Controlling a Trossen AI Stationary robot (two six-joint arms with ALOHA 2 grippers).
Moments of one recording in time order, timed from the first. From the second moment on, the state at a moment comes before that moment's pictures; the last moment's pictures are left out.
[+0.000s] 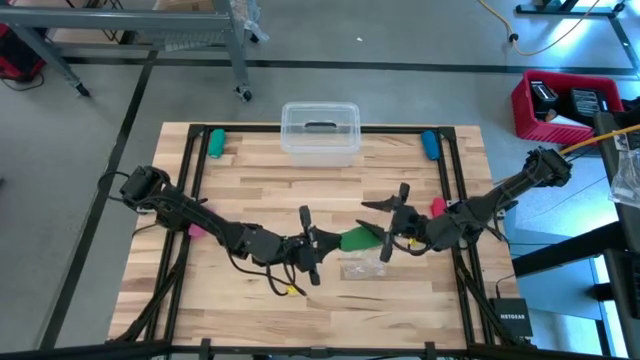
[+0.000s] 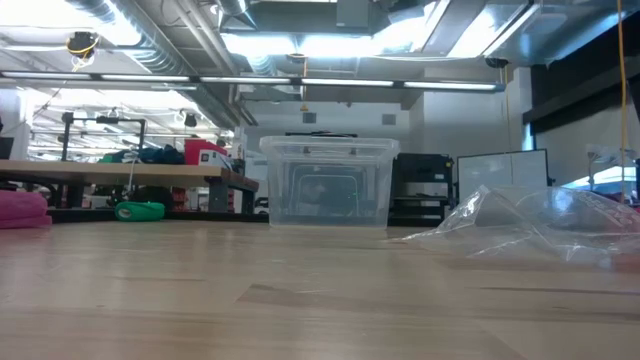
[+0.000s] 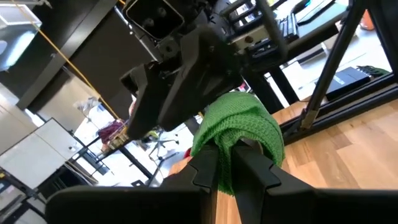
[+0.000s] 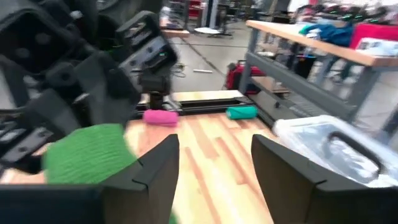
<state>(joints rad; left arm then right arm) -0.42 1.69 1.13 0.62 -0.65 0.63 0.53 1.16 0.90 0.04 0.84 0.09</state>
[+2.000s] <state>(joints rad) -0.46 1.69 1.14 0.59 -0.47 0.58 0.51 1.29 1.12 -0.22 0.39 0.13</state>
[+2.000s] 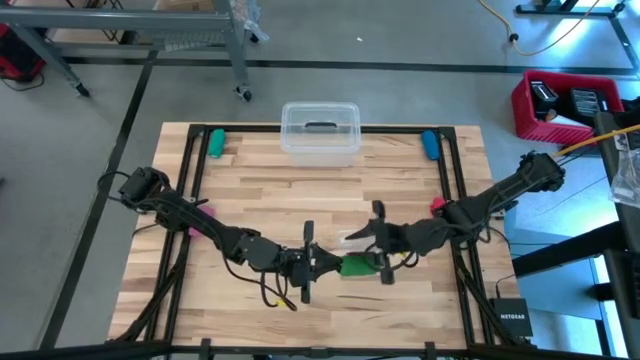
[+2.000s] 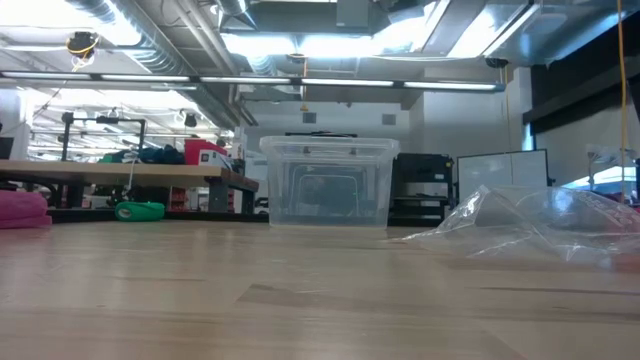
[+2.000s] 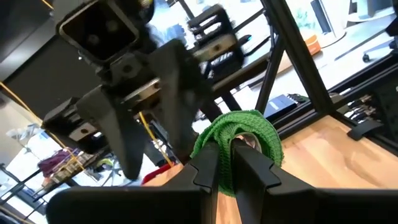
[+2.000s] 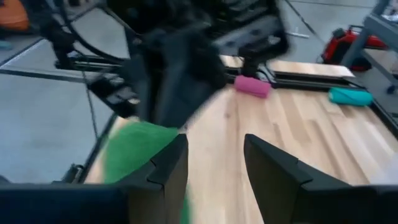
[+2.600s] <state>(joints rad) -0.47 1.69 1.14 0.63 -0.48 0.61 0.49 1.38 1.12 -0.37 0.37 0.12</state>
